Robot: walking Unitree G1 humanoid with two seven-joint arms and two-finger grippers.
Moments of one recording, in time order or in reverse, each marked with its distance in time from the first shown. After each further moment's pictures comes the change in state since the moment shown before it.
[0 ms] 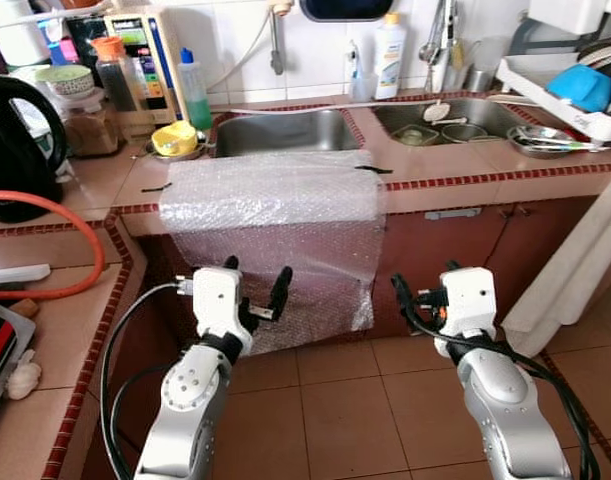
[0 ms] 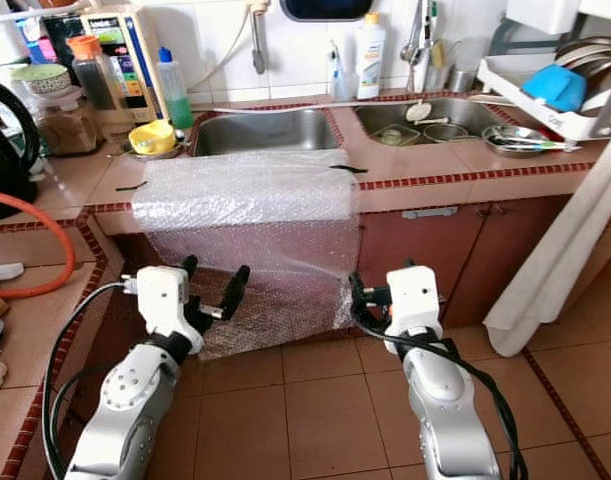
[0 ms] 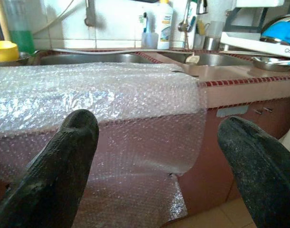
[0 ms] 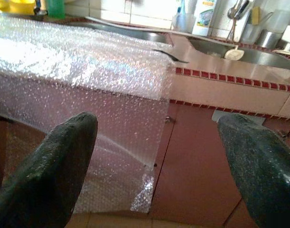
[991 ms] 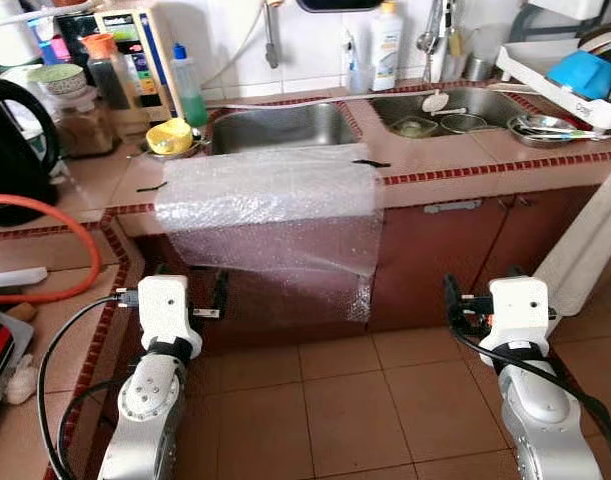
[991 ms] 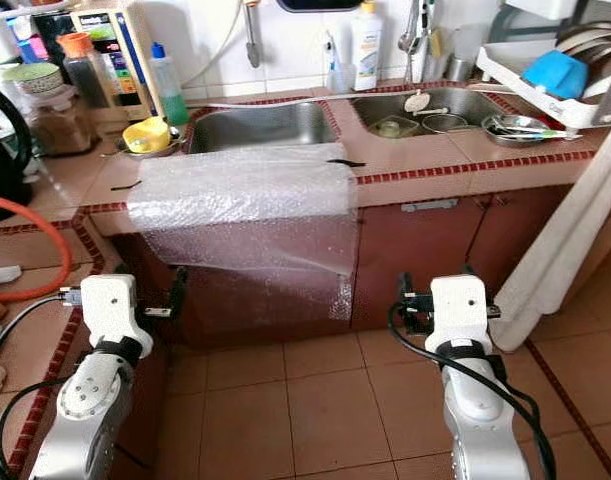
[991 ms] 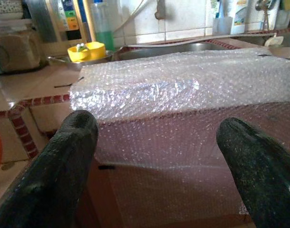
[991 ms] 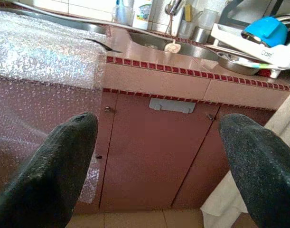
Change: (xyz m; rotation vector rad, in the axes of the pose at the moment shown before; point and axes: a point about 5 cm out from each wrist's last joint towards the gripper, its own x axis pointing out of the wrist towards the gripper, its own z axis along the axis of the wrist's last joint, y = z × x) left arm -0.022 0.053 -0.001 0.138 0.020 0.289; right arm -0.023 -0.035 0.003 -0.091 -0.006 -0.218
